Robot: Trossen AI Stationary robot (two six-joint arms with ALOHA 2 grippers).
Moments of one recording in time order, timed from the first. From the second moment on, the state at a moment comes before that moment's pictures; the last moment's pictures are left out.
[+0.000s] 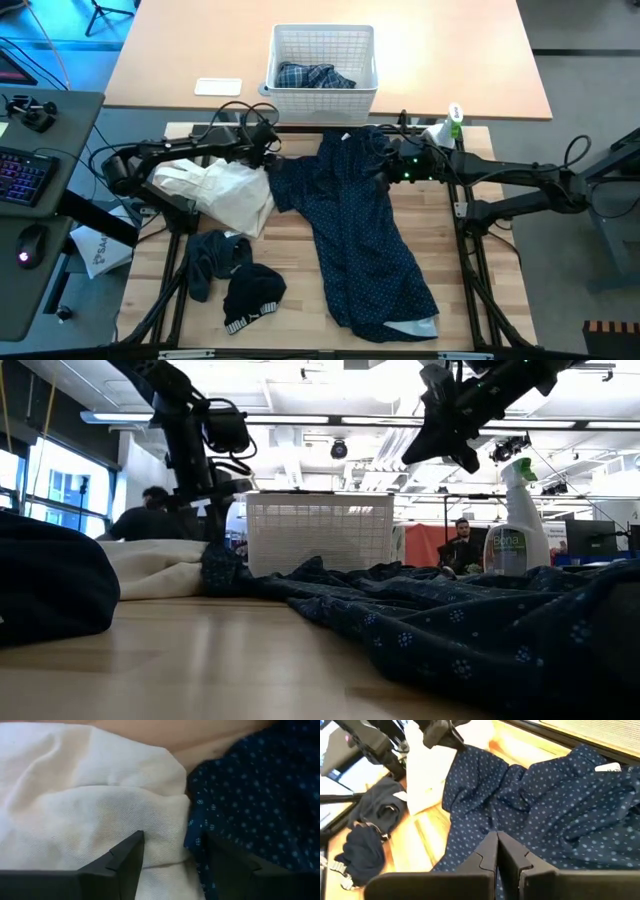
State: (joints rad) left arm 0.57 1.48 0.97 -0.69 -0.14 -0.66; right arm -0.28 1.13 0.84 -0.29 0.00 0.51
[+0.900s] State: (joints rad) left arm 0.55 1.29 0.97 -0.91 -0.16 -0.62; right arm -0.23 1.13 0.84 -0.29 0.03 0.63
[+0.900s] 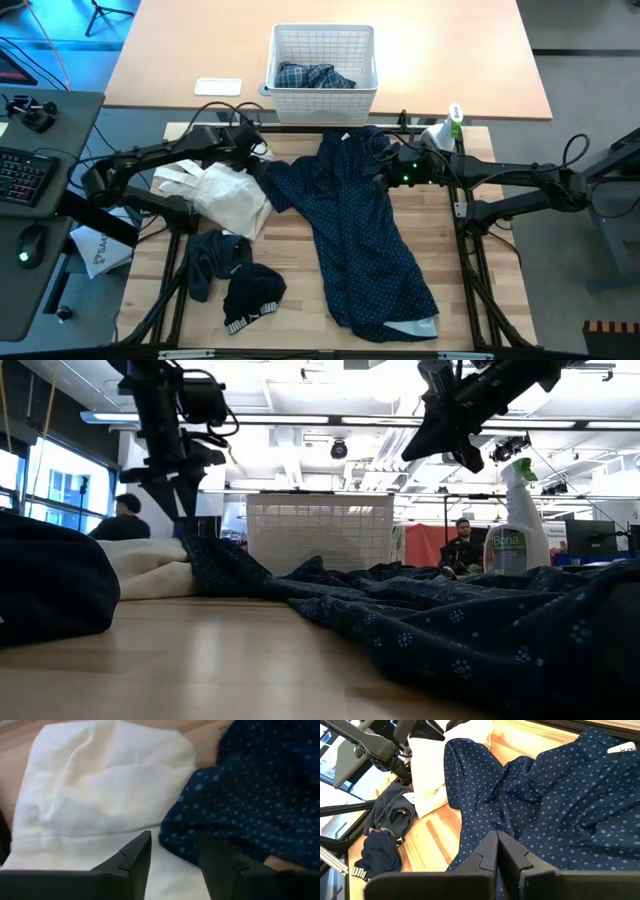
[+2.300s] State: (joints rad) left arm 0.44 1.62 1.33 -0.22 0.22 -0.72; right arm -0.26 0.97 0.84 -0.39 0.00 0.56
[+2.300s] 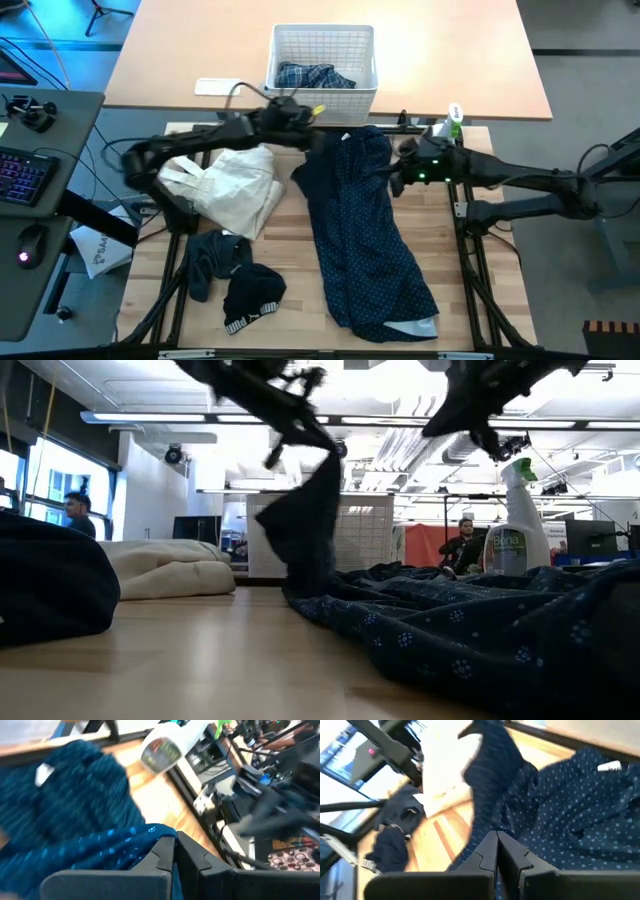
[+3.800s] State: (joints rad) left arm 0.23 1.71 1.80 -0.68 0.68 -0.54; right arm -0.46 1.48 1.31 -0.64 -0.11 0.39
